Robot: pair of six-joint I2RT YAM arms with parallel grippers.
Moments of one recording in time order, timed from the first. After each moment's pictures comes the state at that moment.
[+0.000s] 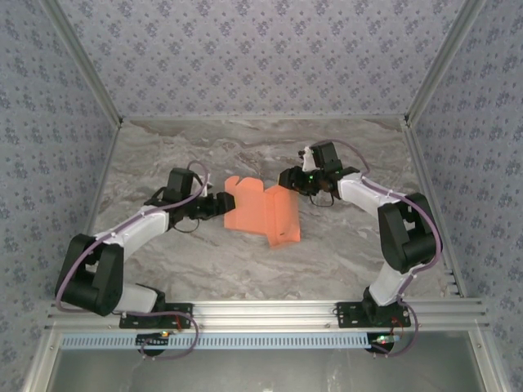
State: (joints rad) left arm -0.34 1.39 0.73 -0.16 0.59 -0.59; right arm 0.38 1.70 1.08 -0.19 -0.54 0.60
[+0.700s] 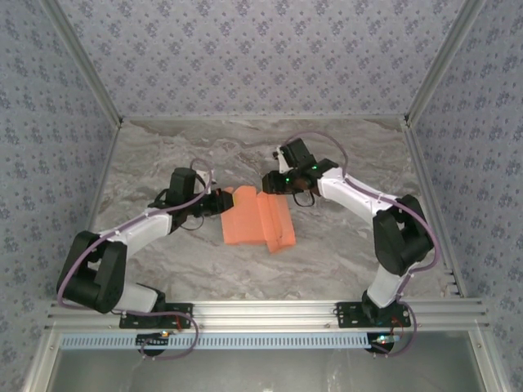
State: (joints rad) left arm -0.37 1.39 0.67 0.06 0.61 -0.61; right arm 0.61 1.74 1.32 -0.52 -0.18 0.42
